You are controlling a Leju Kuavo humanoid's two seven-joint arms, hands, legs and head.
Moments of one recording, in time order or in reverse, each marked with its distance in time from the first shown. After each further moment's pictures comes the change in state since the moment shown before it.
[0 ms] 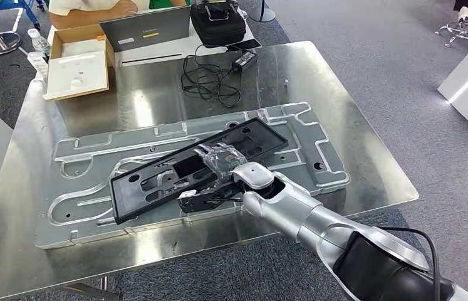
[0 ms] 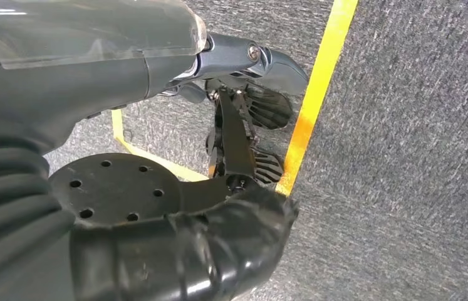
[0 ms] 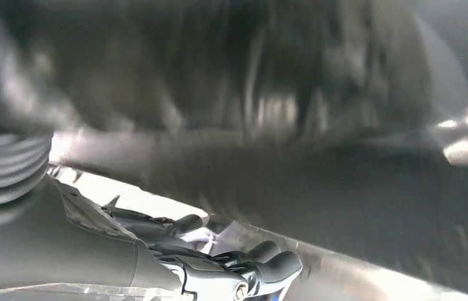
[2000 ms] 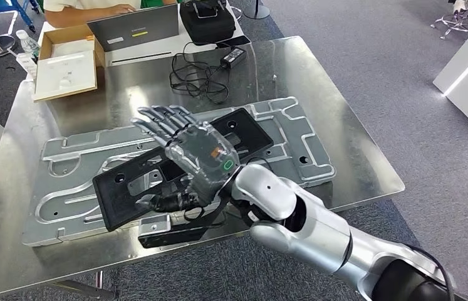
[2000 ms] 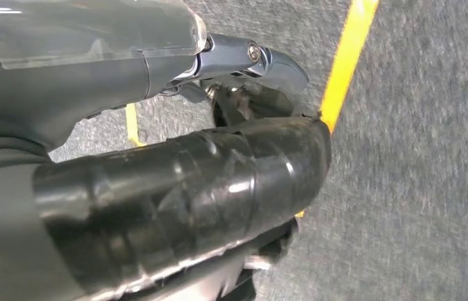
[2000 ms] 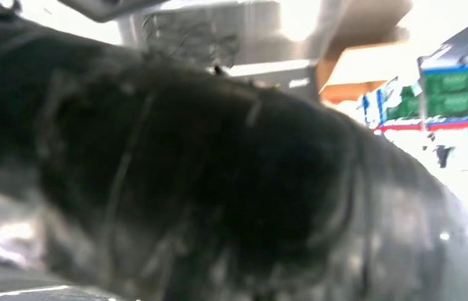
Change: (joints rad) left arm 0.011 0.007 -0.002 0.000 -0.019 0.004 0.016; right arm 0.126 -0.123 -0.070 -0.873 0.102 -0.047 0.060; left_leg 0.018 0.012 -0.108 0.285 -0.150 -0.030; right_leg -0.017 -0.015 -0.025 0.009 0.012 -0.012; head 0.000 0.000
